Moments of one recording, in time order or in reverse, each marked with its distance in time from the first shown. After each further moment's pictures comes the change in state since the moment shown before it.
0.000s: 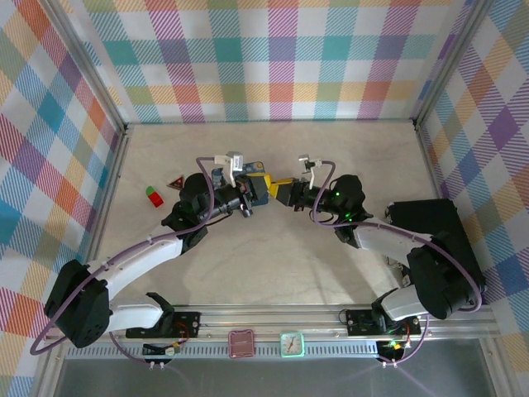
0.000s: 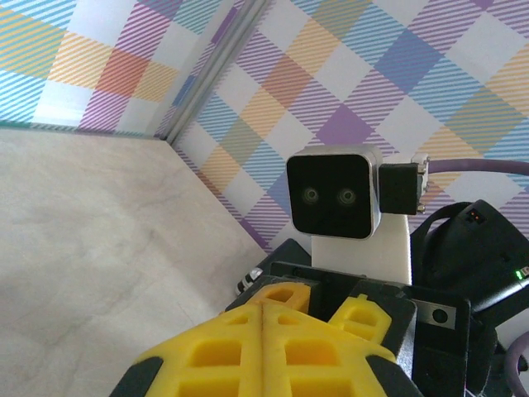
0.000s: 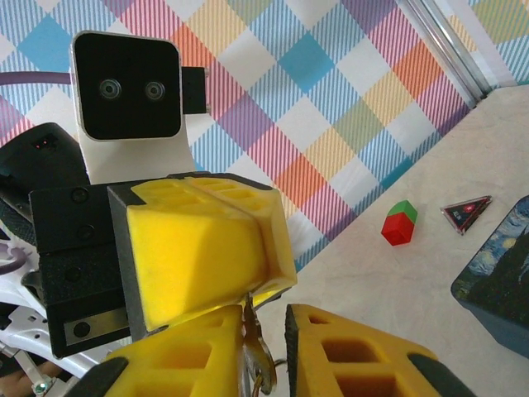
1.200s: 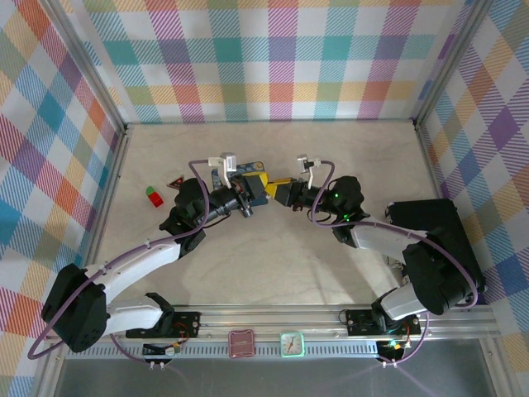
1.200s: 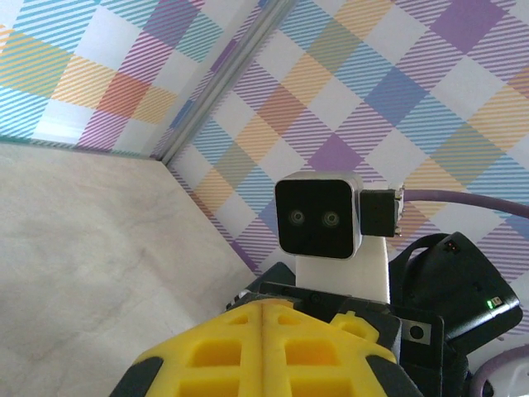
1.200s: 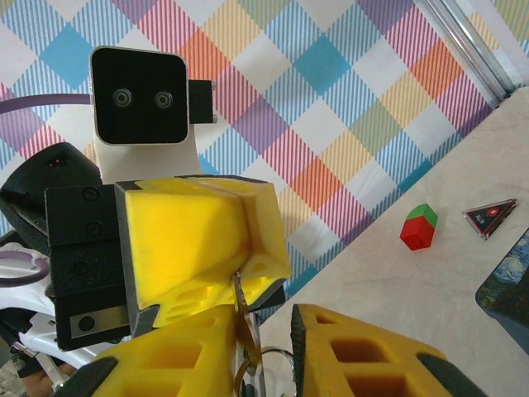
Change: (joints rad) left arm 0.000 -0.030 -0.047 0.082 -0.042 -0.069; right arm 0.021 0.032 0.002 0.074 -0.008 0.051
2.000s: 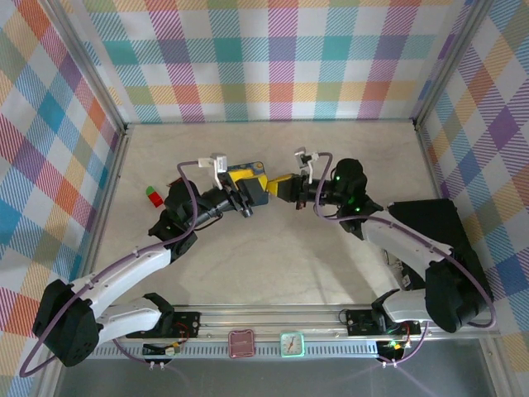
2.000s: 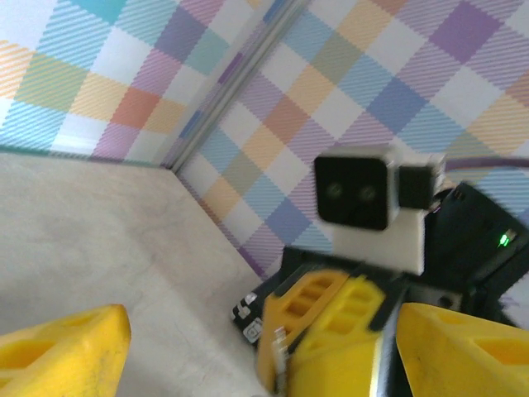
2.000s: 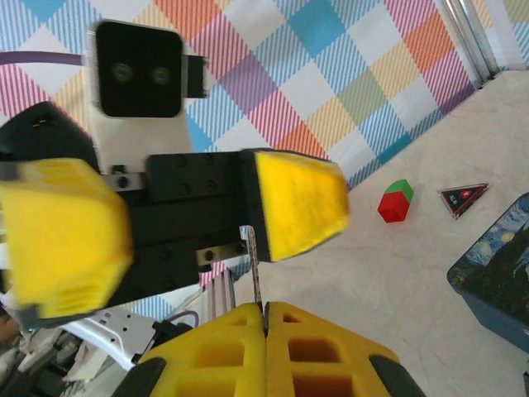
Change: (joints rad) left arm 0.040 -0.094 -0.005 -0.105 0.020 0.020; right arm -0.037 -0.136 0.173 -0.536 -0.100 -0.284
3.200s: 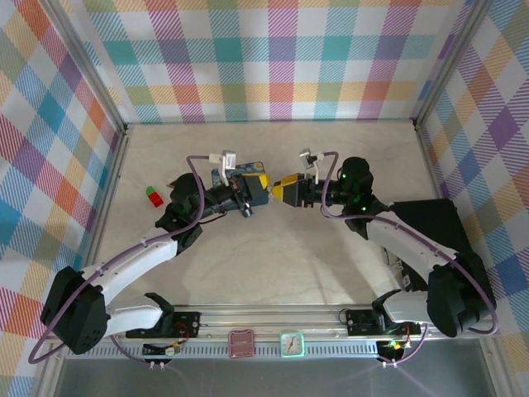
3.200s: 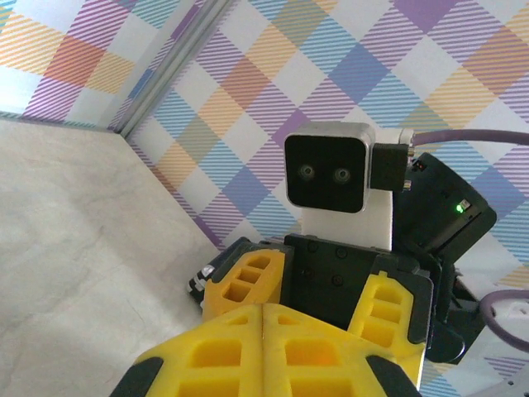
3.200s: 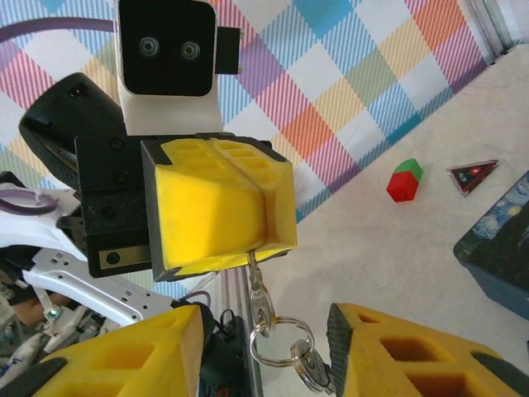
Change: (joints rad) left arm 0.006 0.086 0.039 0.067 0.147 -0.071; right arm -0.038 -0.019 -0.033 0.007 -0.078 0.045
